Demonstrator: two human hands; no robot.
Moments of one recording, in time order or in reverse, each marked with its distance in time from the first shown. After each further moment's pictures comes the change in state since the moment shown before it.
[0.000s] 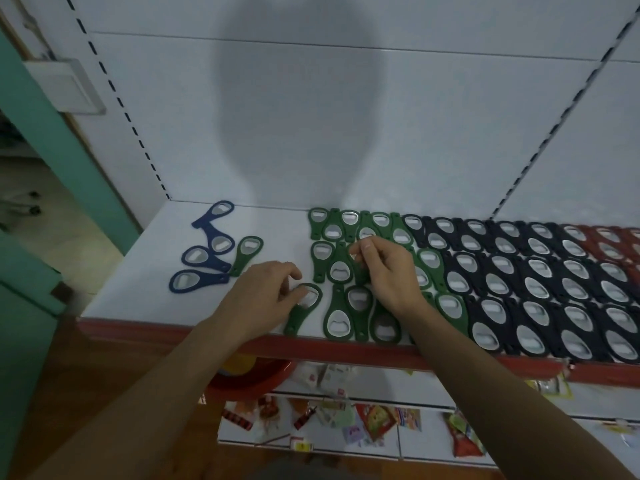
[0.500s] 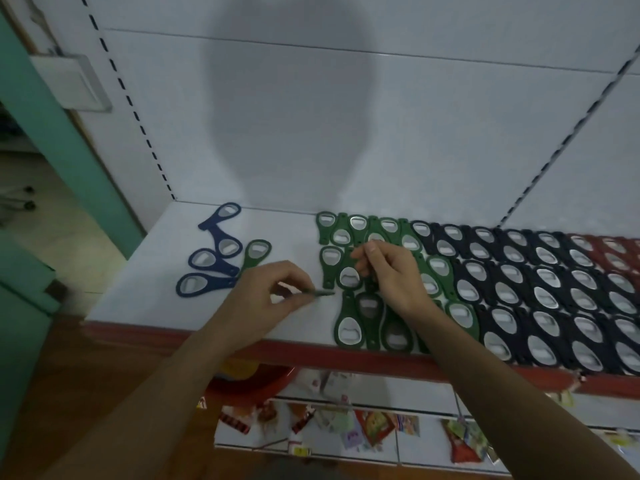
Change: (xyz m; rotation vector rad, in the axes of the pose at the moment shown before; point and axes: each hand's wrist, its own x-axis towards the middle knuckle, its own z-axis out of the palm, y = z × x) left_hand -0.011 -0.006 -0.017 -0.569 0.039 0.145; right_hand 0.008 -0.003 0.008 0.108 -0.107 0.056
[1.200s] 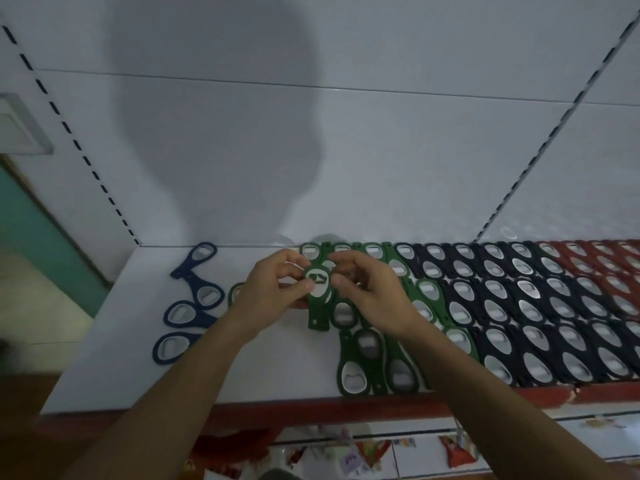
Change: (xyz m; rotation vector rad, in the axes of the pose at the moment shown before) left_hand 0.091 -0.022 -0.004 -0.383 -0.020 -0.276; right_hand 0.025 -0.032 0.010 -0.151 -0.082 -0.063
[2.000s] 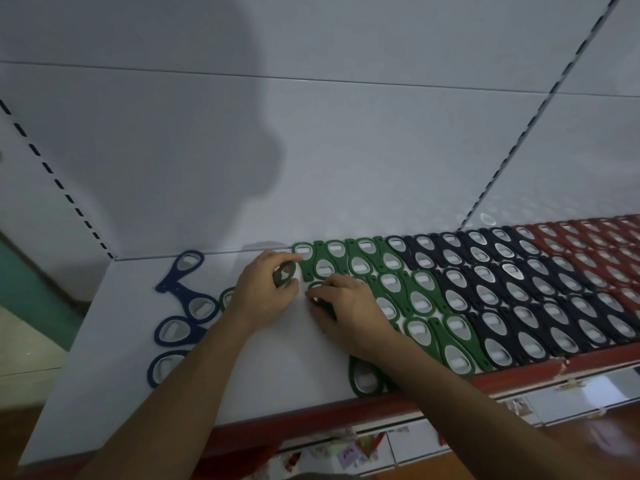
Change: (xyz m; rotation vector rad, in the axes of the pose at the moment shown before) left_hand 0.042 -0.049 -0.023 0.487 0.067 0.308; right_hand -0.008 0.015 0.056 -0.629 0.043 -0.122
